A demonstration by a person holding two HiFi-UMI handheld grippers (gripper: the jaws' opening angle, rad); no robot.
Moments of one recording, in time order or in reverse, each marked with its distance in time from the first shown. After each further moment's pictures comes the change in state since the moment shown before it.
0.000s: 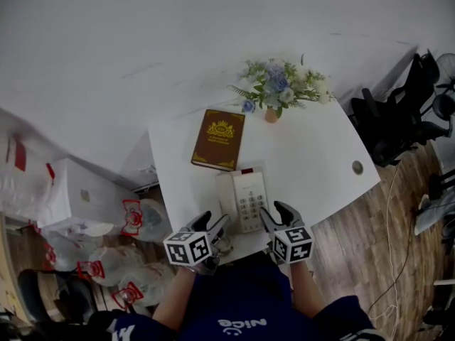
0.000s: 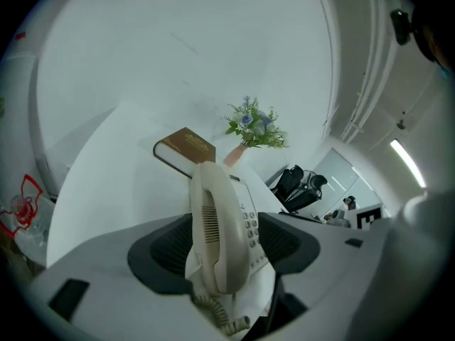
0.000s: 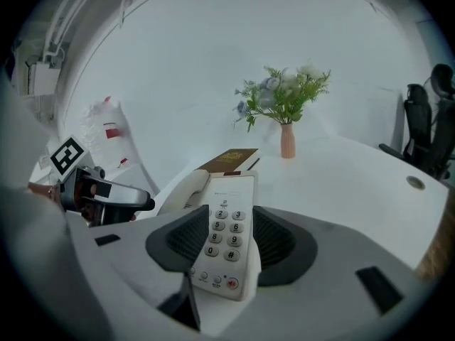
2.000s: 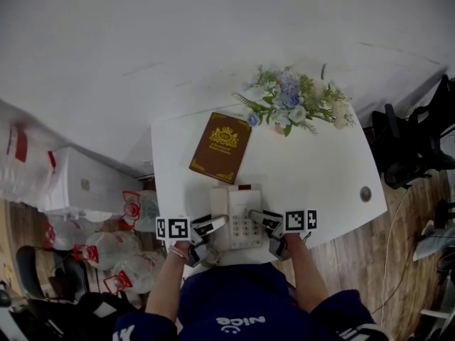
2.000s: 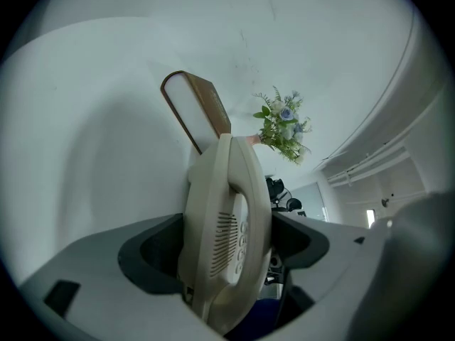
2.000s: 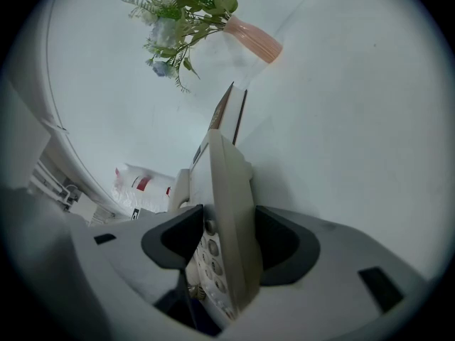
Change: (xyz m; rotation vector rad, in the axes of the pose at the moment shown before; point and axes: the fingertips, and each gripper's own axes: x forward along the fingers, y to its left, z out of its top) left arm 0.069 0.016 -0.003 -0.411 0.168 -0.256; right arm 0.082 -0.027 -0.025 0.663 0.394 0.527
